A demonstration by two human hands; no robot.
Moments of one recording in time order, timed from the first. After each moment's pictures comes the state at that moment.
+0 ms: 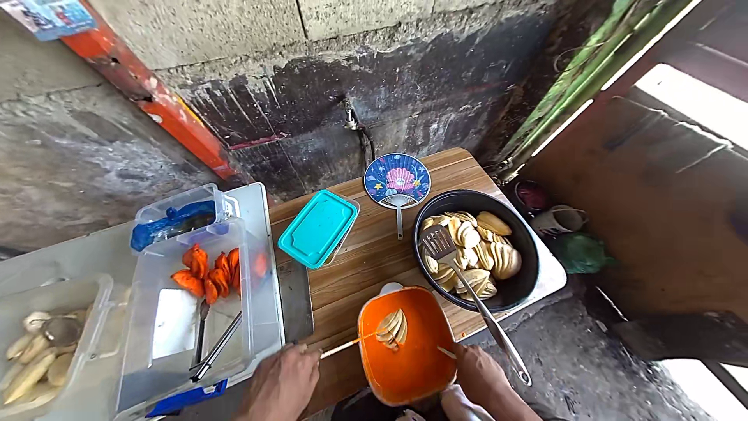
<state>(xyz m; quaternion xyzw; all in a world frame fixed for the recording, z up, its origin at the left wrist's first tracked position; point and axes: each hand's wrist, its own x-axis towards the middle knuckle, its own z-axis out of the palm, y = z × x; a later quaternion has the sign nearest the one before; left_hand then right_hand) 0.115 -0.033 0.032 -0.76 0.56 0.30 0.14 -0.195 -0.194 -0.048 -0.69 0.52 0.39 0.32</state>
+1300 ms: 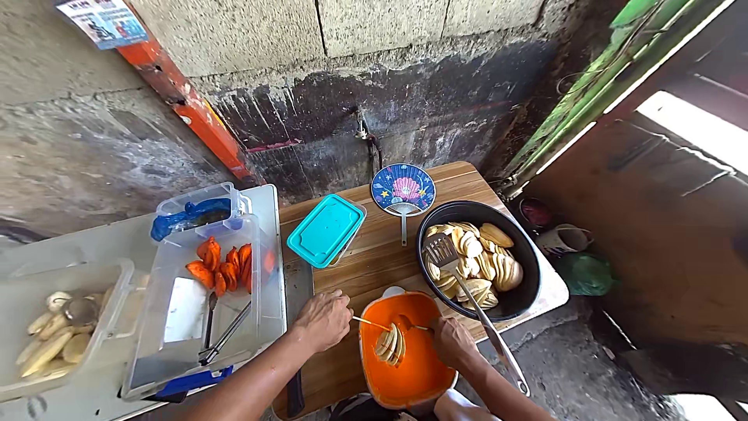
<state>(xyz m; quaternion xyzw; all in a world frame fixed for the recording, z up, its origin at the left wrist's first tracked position) 0.124 -0.120 0.004 -0.63 0.70 0.27 0.20 -0.148 -0.232 -0.062 -0.76 0.46 0.33 0.31</state>
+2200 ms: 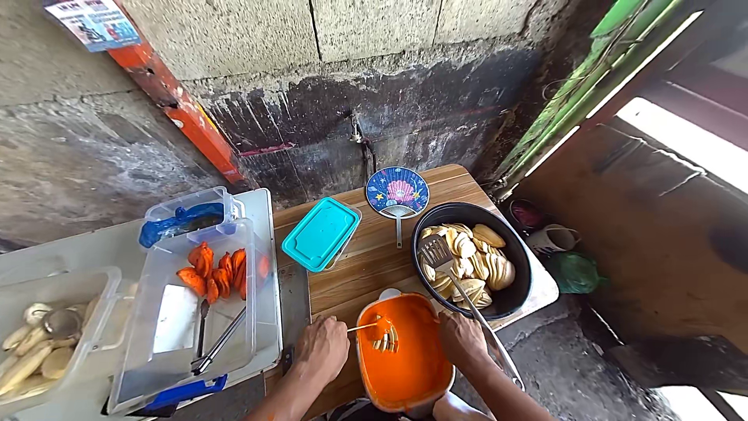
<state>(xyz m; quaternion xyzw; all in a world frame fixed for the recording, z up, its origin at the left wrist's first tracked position) 0.080 -0.098 0.009 -0.77 0.51 0.32 0.21 -0.141 -0.228 -0.017 -0.74 0.53 0.36 0.19</state>
